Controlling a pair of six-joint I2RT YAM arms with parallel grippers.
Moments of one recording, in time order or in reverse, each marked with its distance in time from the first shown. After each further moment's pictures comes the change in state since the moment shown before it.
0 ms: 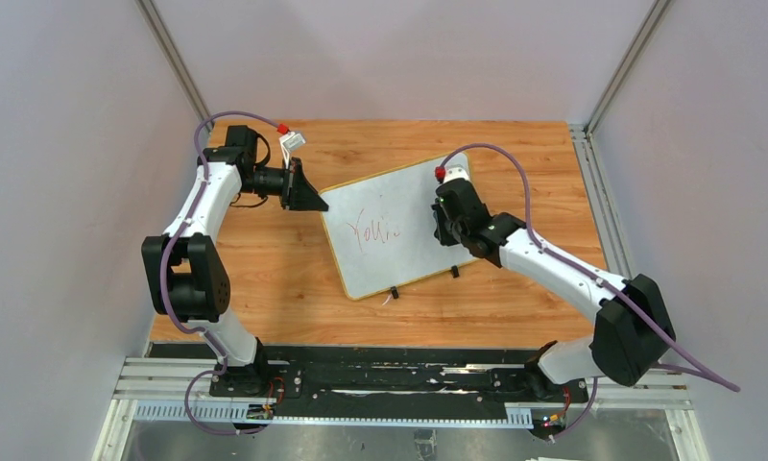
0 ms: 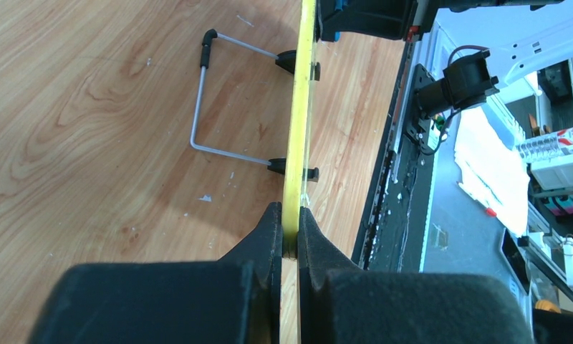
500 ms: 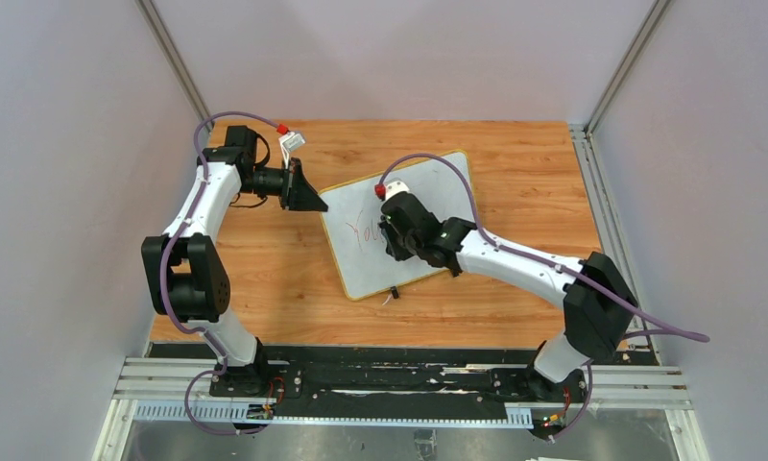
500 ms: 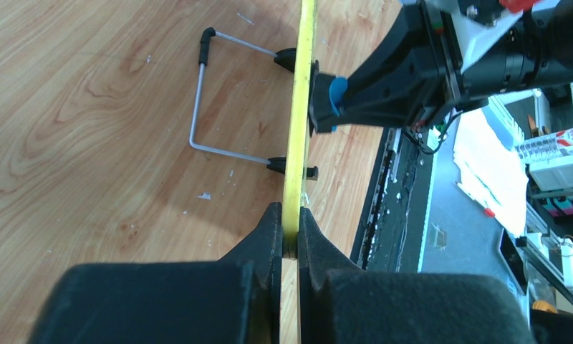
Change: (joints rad) left arm 0.001 0.000 0.000 -0.006 -0.003 -0.004; right arm 0.237 0.180 0.156 0.000 -0.017 0.008
